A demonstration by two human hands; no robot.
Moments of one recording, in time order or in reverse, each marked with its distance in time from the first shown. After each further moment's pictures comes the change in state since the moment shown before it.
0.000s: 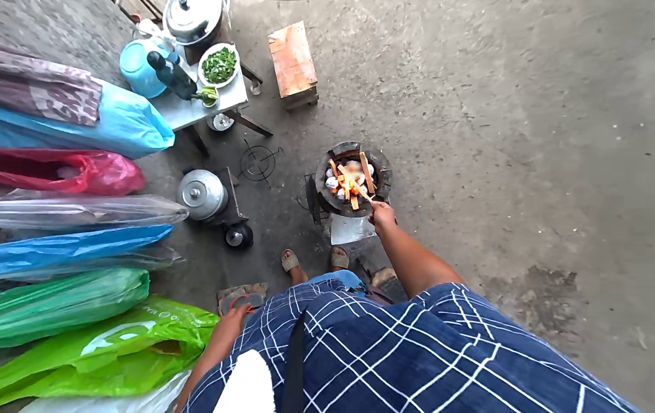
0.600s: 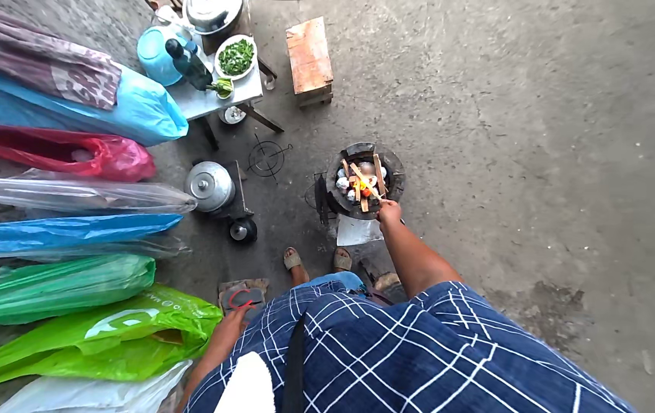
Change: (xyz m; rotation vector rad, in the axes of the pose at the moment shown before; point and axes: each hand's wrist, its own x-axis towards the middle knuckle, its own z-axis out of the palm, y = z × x) left_hand -0.003 -0.025 0.027 -0.049 0.027 -0.032; right_hand 0.022 0.000 0.019 -0.090 0.065 -0.042
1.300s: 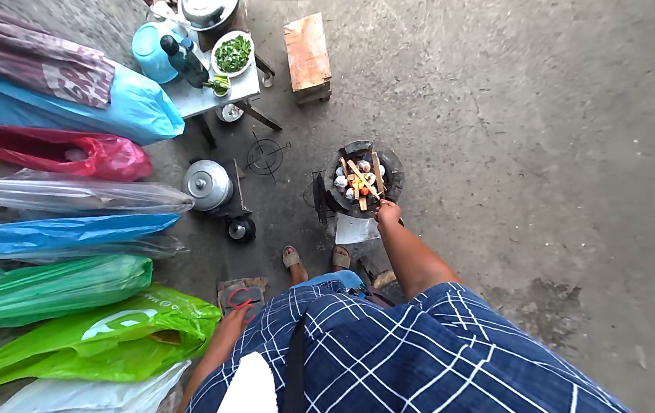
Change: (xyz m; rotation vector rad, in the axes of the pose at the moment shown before) left_hand 0.001 0.006 0.002 -0.004 0.020 0.023; right_hand -0.002 0.003 0.000 -0.017 0.020 0.033
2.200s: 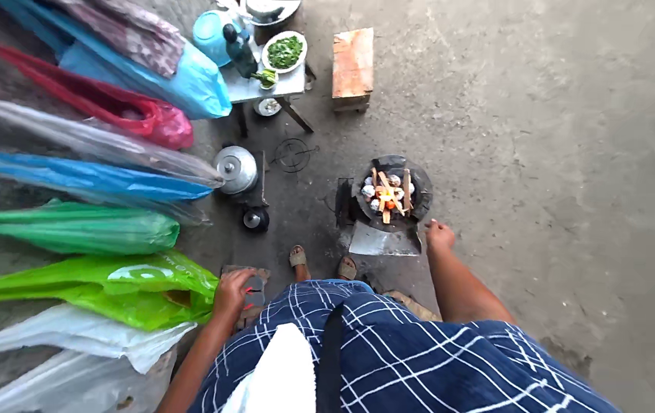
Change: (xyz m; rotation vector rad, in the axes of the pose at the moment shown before) left_hand -0.038 0.013 -0.025 -0.215 0.739 0.277; right_hand -0.034 -0.029 -0.068 -0.449 0.027 -0.189
